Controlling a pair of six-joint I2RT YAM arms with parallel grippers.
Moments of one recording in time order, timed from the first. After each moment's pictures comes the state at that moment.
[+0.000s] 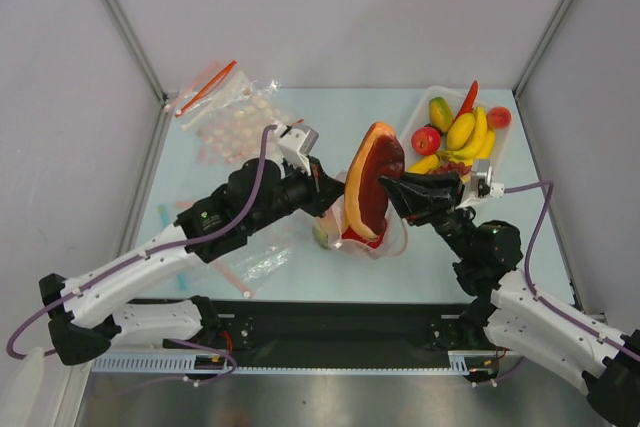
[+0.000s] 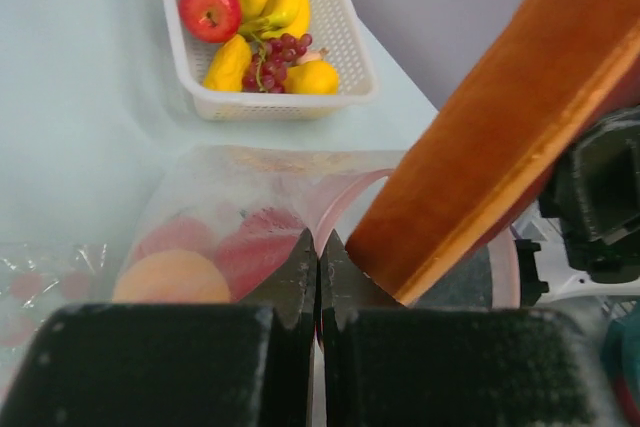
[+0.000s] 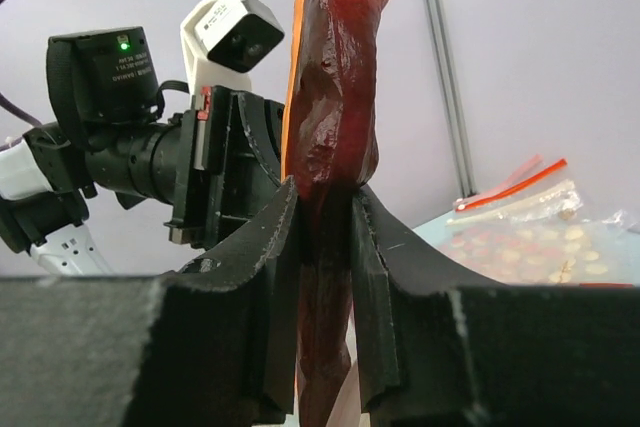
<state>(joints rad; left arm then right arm) -1.01 1.06 1.13 -0.29 -0.13 -0.47 0.73 0.73 0.44 0.97 -0.17 0.48</state>
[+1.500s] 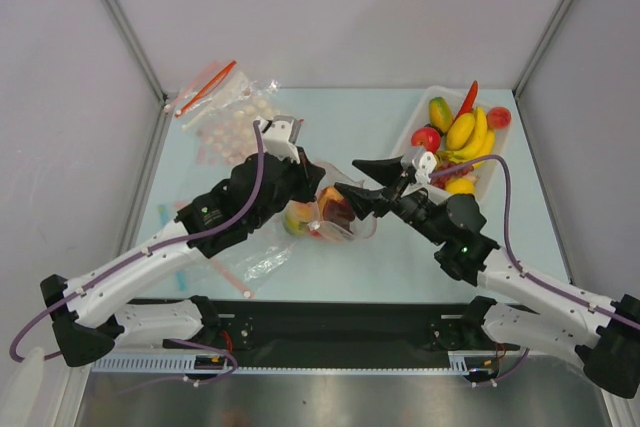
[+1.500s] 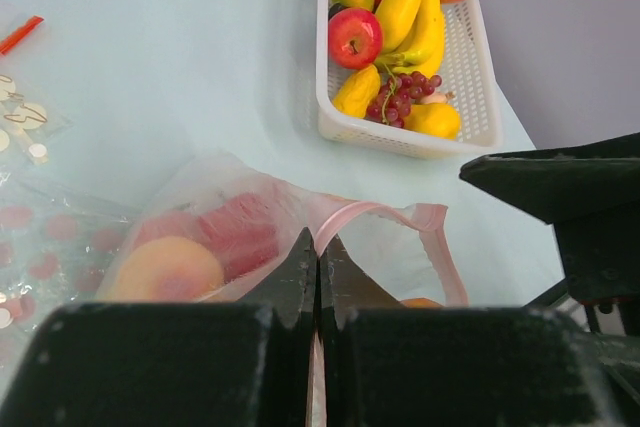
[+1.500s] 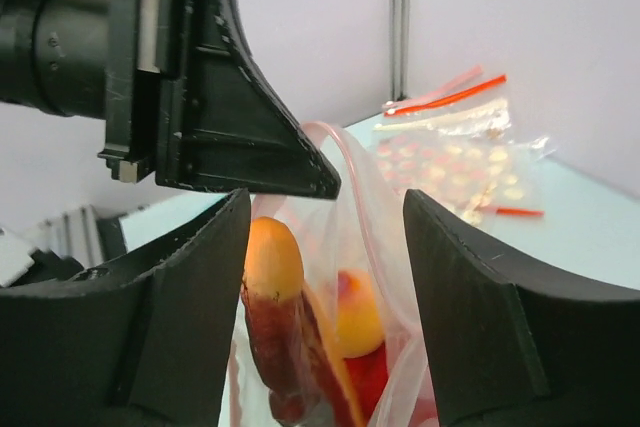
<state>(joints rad) -0.96 1.09 1.16 -0.36 -0.37 -0.50 0.86 0.94 0.61 0.69 -0.10 0.16</state>
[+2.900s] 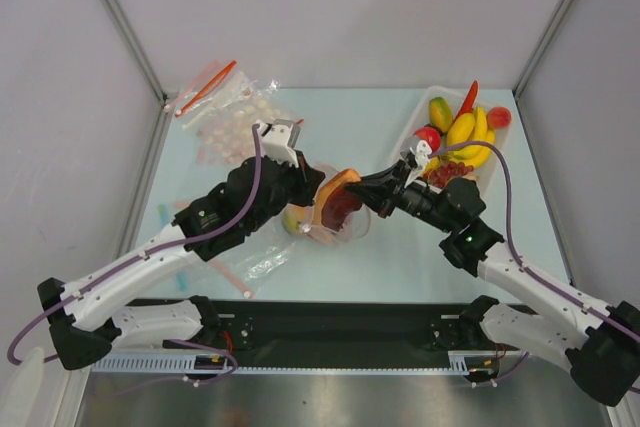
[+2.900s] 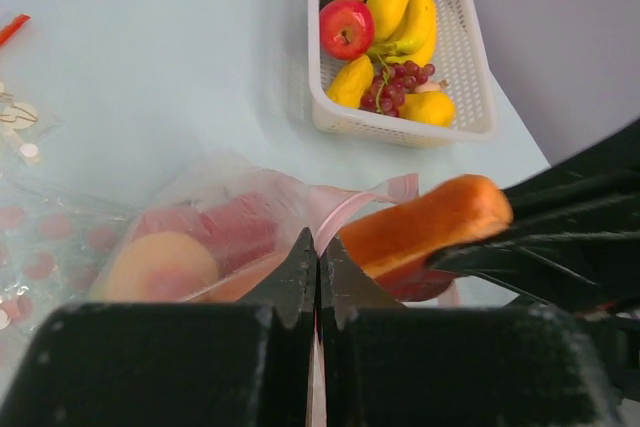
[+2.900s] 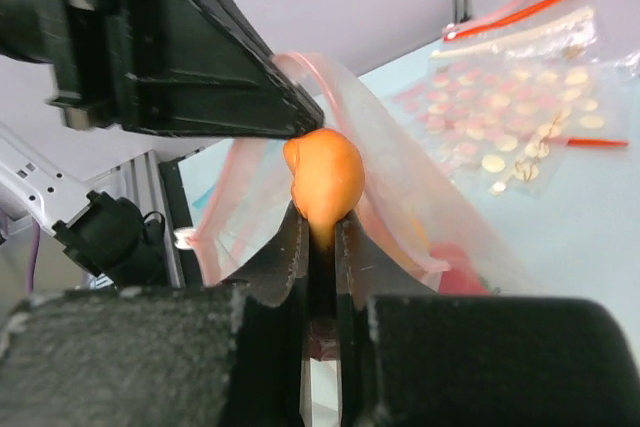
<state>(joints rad) -0.96 1.07 1.13 -0.35 -0.34 -0.48 0.69 0.93 0.66 0.46 -0.41 0.27</state>
